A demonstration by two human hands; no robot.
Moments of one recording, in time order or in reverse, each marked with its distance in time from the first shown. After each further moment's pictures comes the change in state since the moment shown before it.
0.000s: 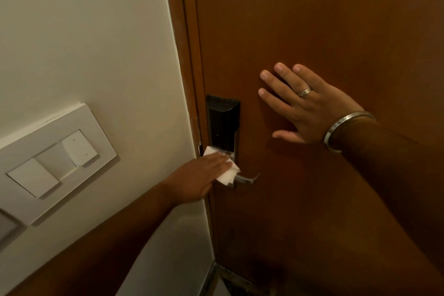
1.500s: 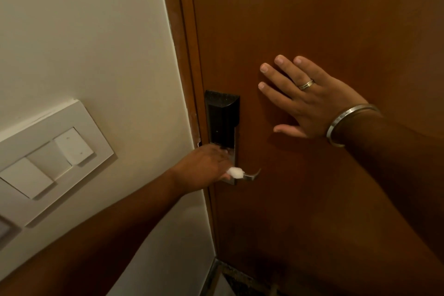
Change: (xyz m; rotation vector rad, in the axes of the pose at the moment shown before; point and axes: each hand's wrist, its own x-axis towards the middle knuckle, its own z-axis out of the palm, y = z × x) left_hand 0.028 0.010 -0.016 0.169 -0.022 0.107; right_hand 0.001 -0.001 -0.005 -0.032 0.003 -0.002
